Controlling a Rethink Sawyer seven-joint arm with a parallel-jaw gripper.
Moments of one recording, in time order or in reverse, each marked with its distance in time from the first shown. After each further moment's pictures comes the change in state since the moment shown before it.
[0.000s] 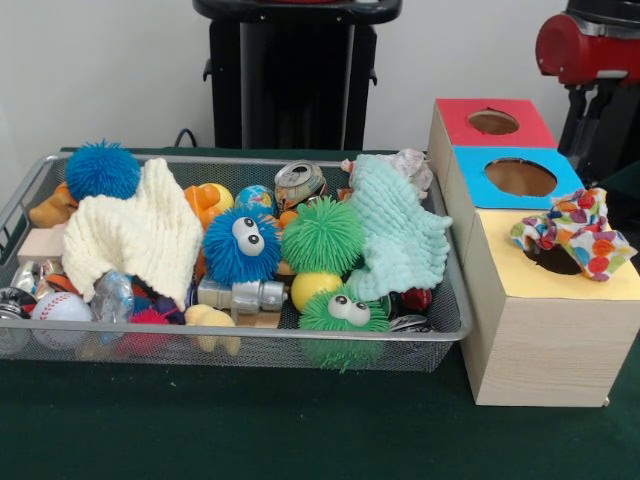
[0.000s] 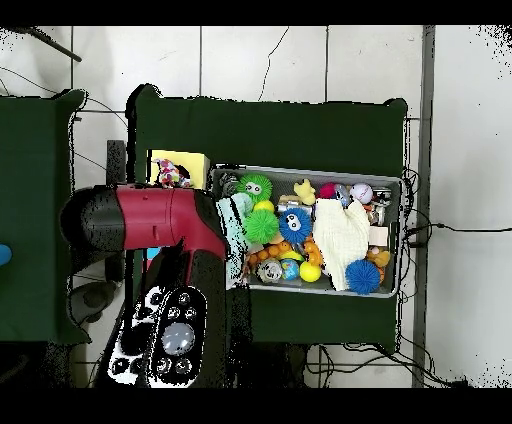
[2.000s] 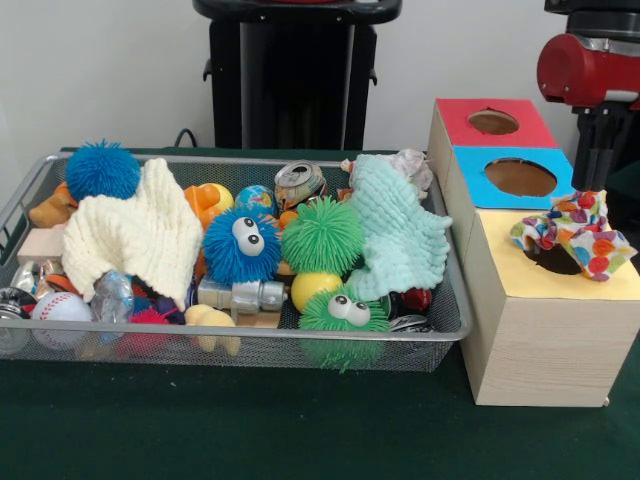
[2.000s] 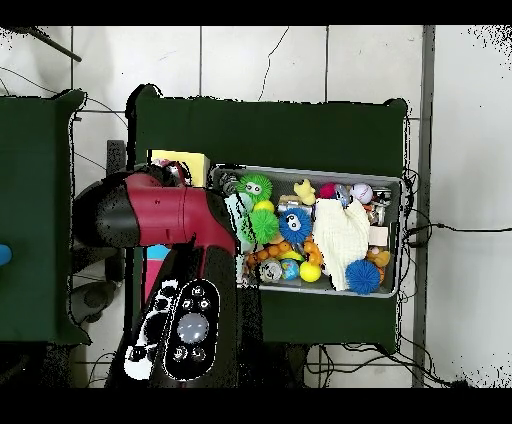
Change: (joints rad) arm -0.030 0.014 0.018 0.012 0.000 -0.242 0.000
